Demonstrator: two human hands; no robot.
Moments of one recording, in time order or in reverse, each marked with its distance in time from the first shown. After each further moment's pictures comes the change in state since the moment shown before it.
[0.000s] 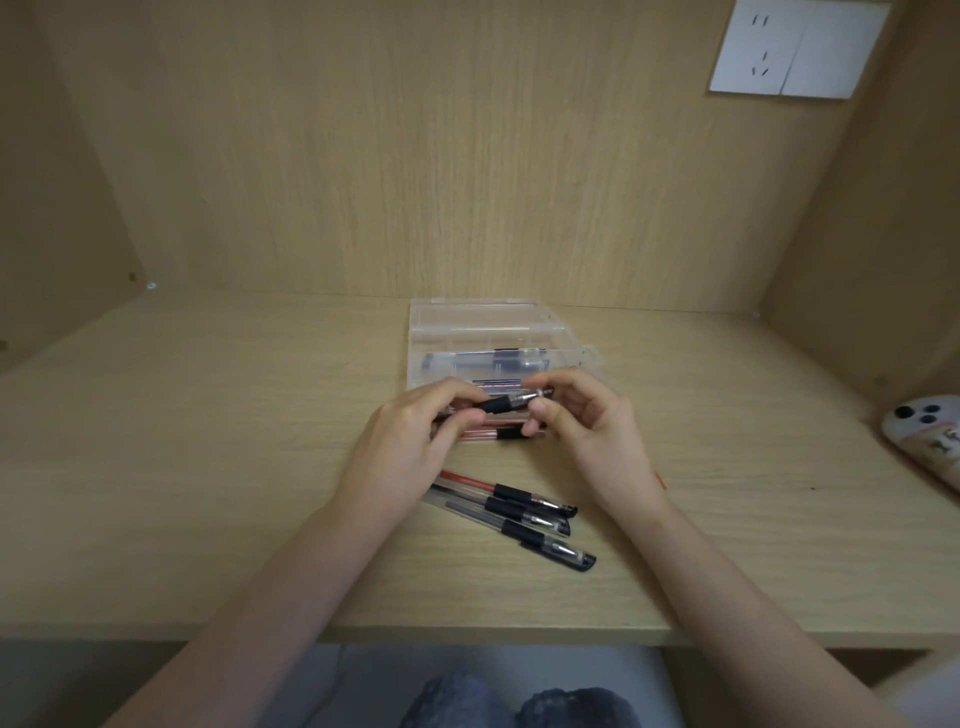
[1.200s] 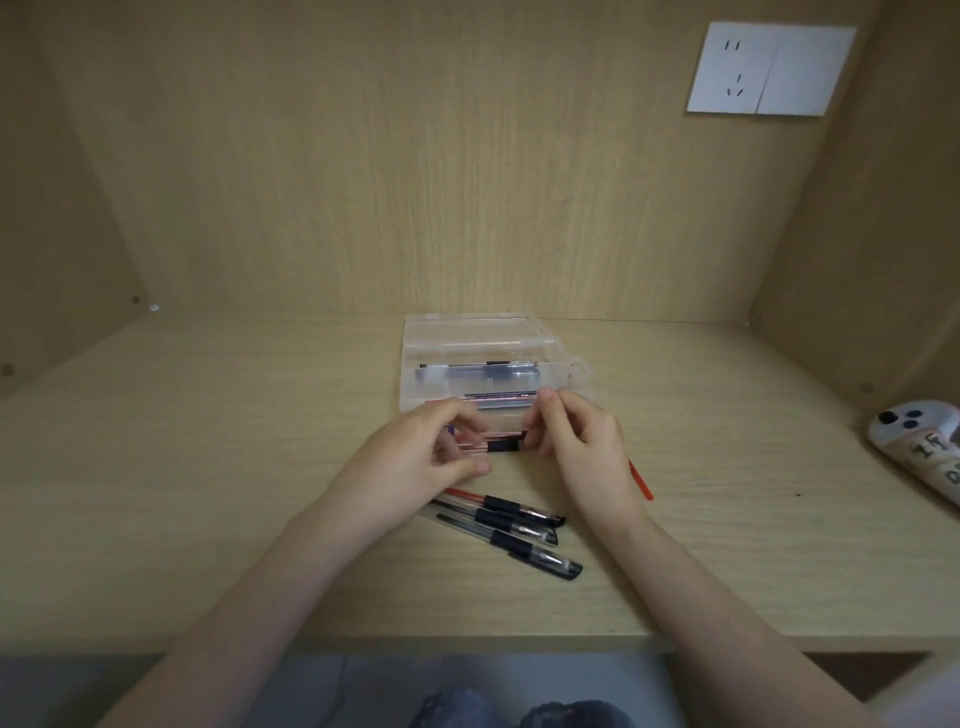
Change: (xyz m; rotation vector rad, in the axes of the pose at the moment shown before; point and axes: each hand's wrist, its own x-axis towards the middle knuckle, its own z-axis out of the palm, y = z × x) left_hand 0.008 0.015 -0.011 -0.013 -0.394 -0.154; right_hand -0.001 0.001 0.005 -0.183 0.183 0.056
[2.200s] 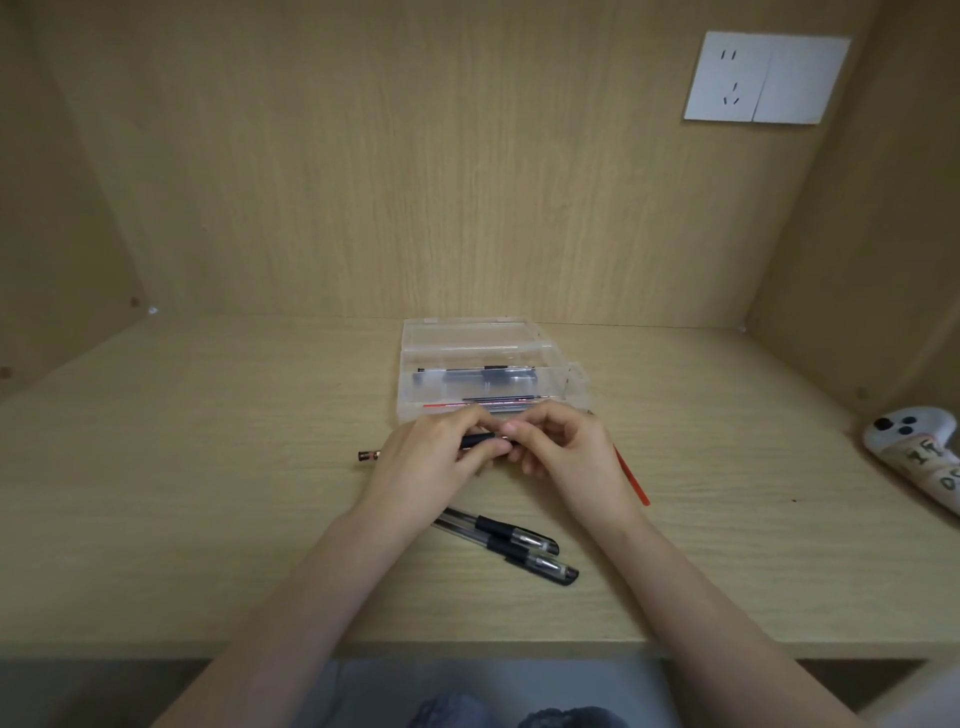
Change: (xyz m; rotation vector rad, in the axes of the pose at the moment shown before) left_hand 0.009 0.009 0.019 0.236 0.188 0.014; right_hand -0.001 -0.005 -0.002 0.174 -0.194 0.060
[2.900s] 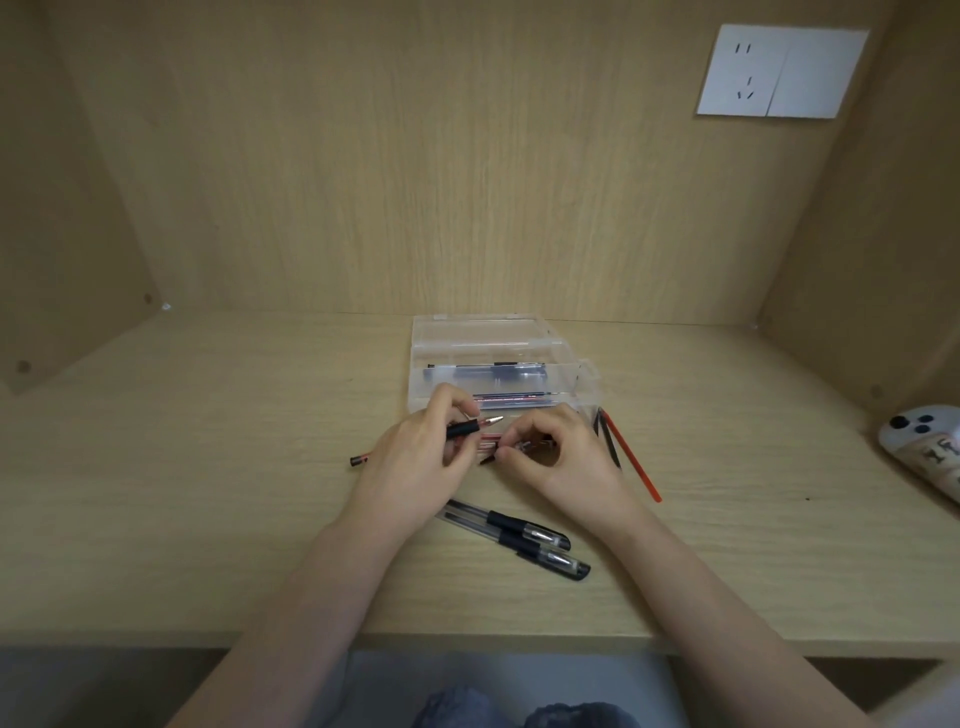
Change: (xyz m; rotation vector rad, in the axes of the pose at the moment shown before) left_hand -0.011 -0.013 -0.004 -0.030 0.062 -0.050; right_hand 0.000 0.011 0.001 -0.524 -0.094 -0.063
